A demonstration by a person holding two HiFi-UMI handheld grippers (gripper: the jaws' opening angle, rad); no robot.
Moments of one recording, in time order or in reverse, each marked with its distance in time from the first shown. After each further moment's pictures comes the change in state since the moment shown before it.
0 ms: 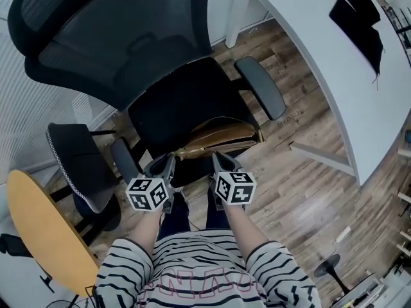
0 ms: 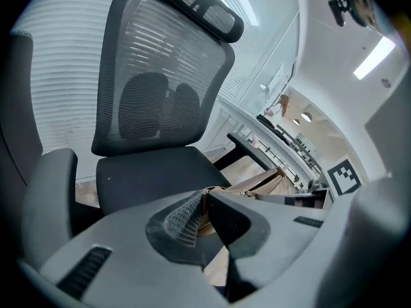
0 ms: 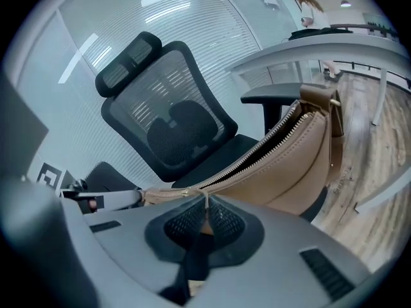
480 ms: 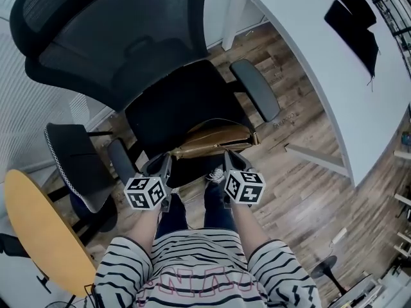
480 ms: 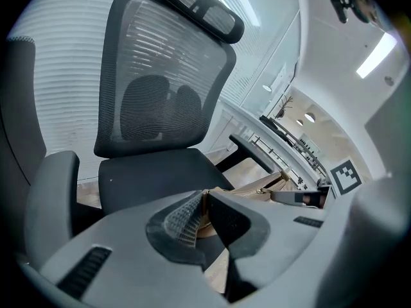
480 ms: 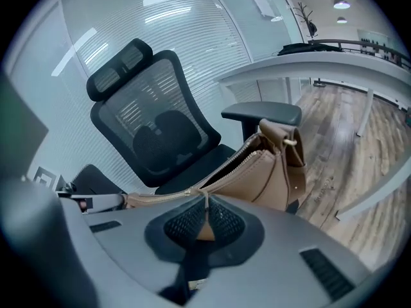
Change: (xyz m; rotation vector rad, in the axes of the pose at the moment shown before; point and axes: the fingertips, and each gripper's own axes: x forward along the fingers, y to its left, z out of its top) left arm 0.000 -0.003 0.005 -0.004 -0.011 0.030; right arm -0.031 -0.046 0.023 -0.013 -0.042 -0.111
